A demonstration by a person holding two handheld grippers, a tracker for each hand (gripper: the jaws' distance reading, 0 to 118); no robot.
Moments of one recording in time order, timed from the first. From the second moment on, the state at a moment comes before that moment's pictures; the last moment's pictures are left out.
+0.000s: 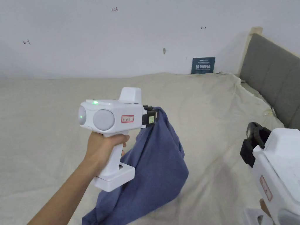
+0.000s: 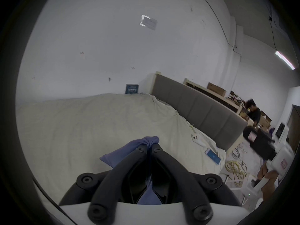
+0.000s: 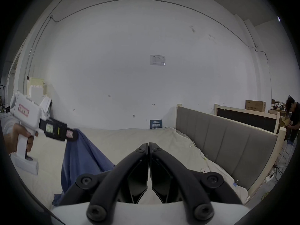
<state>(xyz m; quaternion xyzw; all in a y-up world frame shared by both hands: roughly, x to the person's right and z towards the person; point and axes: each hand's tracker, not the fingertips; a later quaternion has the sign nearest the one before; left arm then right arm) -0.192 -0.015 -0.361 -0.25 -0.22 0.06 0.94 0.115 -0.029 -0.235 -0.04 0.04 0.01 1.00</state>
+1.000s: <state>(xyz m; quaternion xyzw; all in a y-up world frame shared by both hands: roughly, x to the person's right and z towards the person) -0.172 -0.221 -0.349 -0.48 -0.10 0.02 0.87 0.103 -0.065 -0.242 -0.10 0.06 0.01 0.99</state>
